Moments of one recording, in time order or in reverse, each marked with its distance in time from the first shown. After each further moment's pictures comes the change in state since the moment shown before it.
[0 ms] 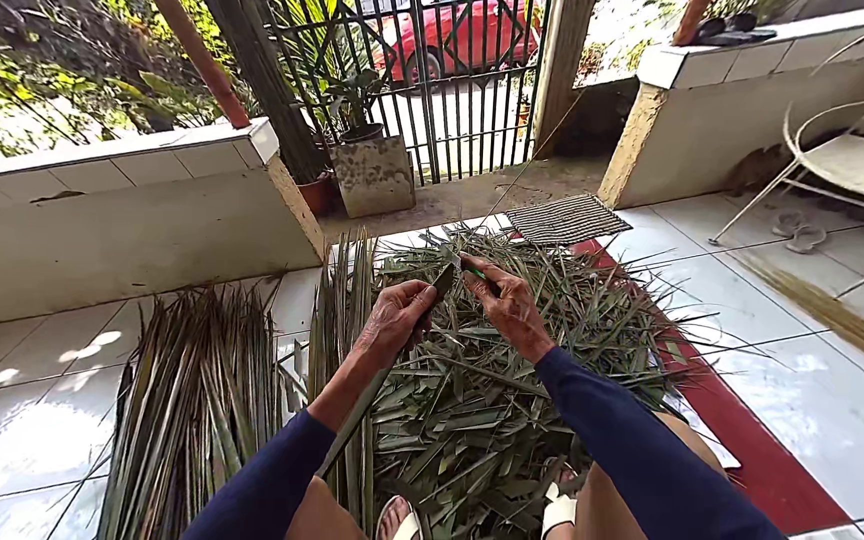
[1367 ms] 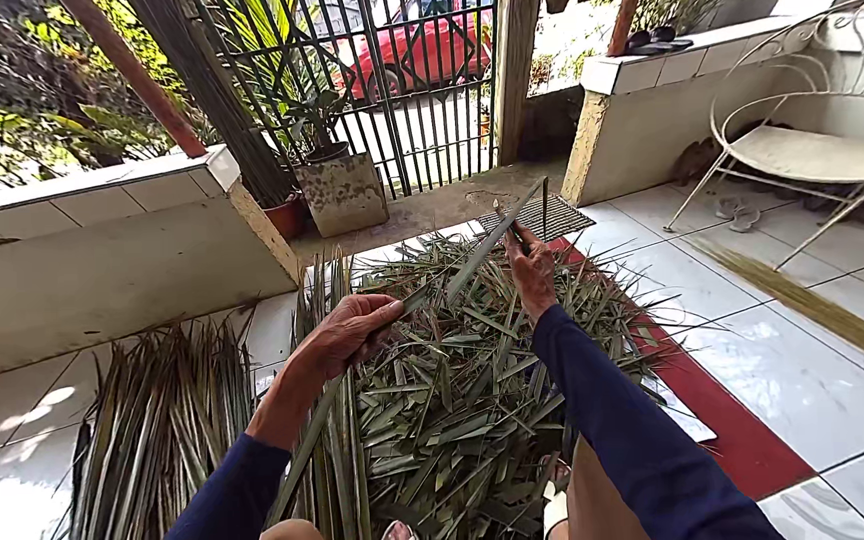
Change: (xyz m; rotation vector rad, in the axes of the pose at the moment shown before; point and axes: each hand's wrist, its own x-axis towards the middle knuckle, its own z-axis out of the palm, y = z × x) left_hand 0.002 0.031 -0.039 -0.111 -0.332 -0.112; right_hand 0.050 0.053 -0.053 0.093 0.425 0.291
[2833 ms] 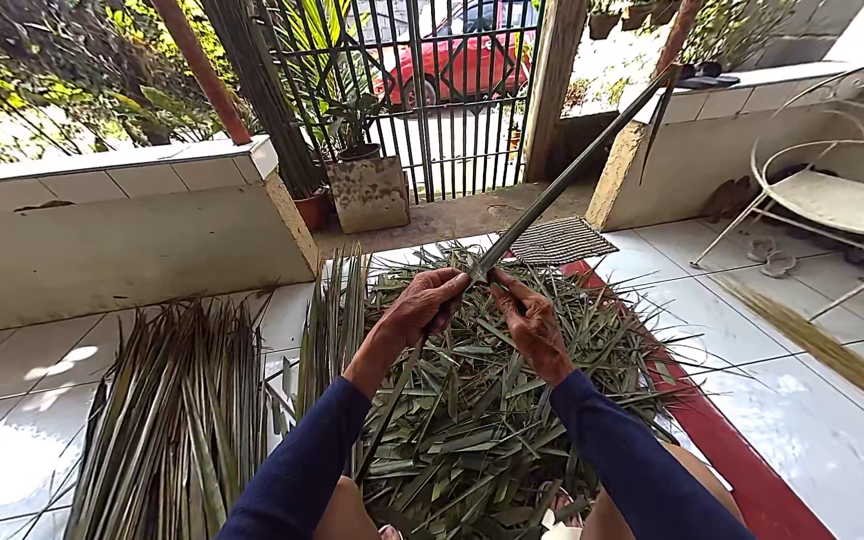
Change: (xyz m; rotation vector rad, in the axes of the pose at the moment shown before) left_hand 0.068 -0.001 0.035 -0.209 -0.050 0.177; right_hand -0.075 -0.036 0.001 -0.115 -0.297 -0.259
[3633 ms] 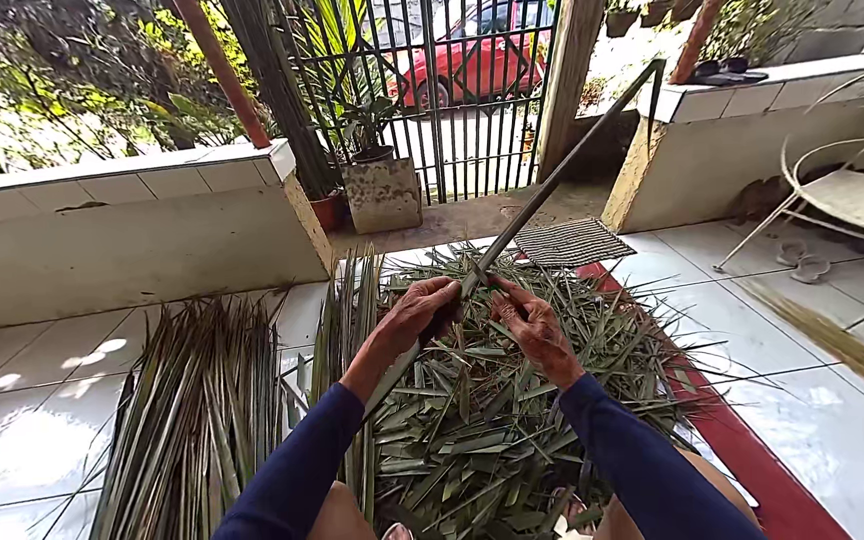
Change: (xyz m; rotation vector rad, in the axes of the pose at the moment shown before) left_hand -0.021 -0.004 -0.021 0.126 0.096 -0.043; right_hand 0.000 -0.003 0.009 0.196 -0.166 0.035
